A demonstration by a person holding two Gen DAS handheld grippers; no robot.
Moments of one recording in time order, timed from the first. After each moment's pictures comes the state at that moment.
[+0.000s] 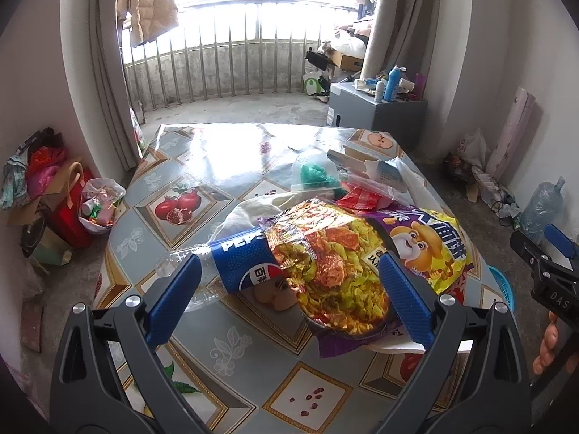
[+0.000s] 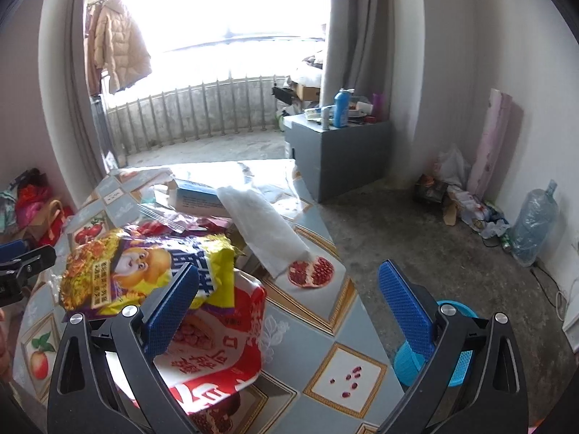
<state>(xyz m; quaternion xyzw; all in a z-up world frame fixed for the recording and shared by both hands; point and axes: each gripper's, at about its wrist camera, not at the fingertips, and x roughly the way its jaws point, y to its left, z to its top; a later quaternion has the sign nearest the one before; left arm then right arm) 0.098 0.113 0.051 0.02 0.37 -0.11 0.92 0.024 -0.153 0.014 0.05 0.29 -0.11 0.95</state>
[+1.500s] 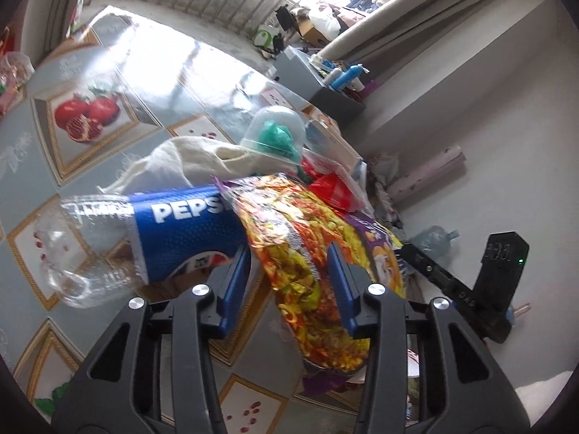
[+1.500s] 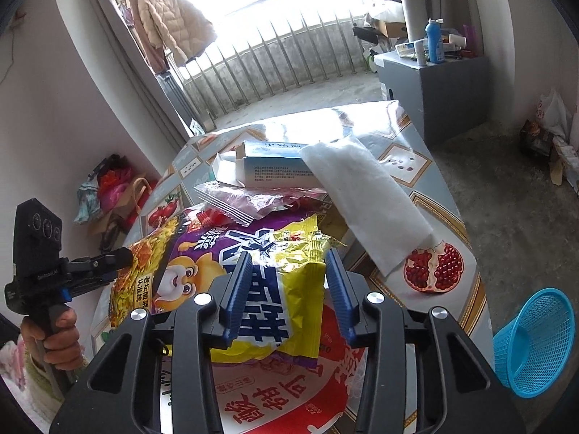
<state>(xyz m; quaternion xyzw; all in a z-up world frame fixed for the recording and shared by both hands) 0.179 0.162 -0.027 -0.23 0.46 -0.28 0.81 0.116 -0.149 -0.033 0.16 0.39 0.09 0.90</state>
